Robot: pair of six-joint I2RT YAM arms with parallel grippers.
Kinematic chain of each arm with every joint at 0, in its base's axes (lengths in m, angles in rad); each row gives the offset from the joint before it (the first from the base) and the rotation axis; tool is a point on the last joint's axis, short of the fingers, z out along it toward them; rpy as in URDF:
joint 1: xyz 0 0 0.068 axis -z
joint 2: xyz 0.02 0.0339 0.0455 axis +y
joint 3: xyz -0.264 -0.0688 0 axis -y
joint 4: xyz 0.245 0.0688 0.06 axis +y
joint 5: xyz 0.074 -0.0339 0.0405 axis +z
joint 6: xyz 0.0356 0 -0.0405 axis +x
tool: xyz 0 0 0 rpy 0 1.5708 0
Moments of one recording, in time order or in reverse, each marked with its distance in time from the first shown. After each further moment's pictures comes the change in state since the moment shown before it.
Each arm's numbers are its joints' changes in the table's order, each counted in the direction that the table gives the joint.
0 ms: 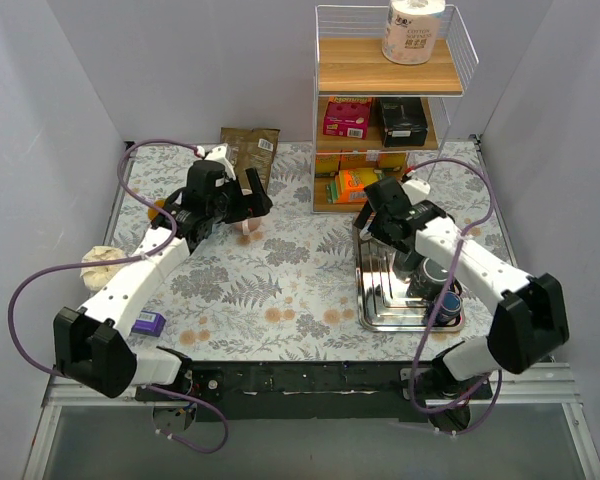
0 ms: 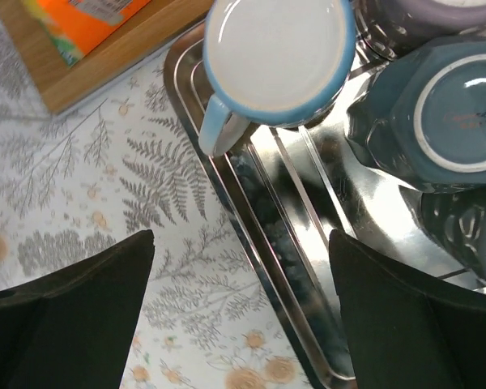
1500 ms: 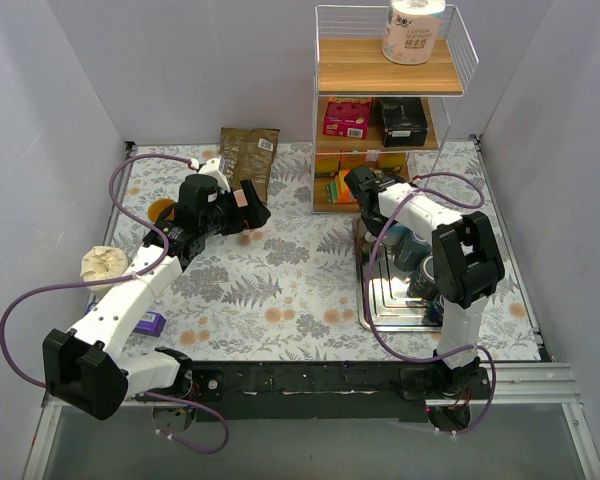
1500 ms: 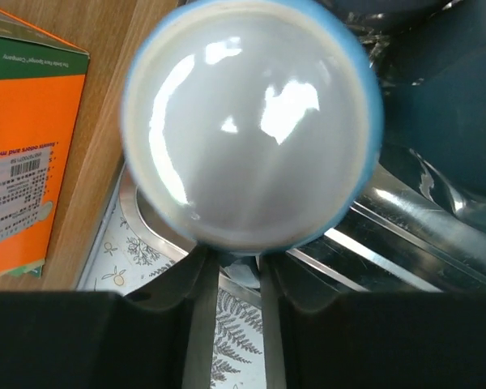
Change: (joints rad) left arm 0.000 -0.137 -0.129 -0.033 -0.047 -0.031; right arm 0.071 0.544 0.341 0.202 -0.145 0.681
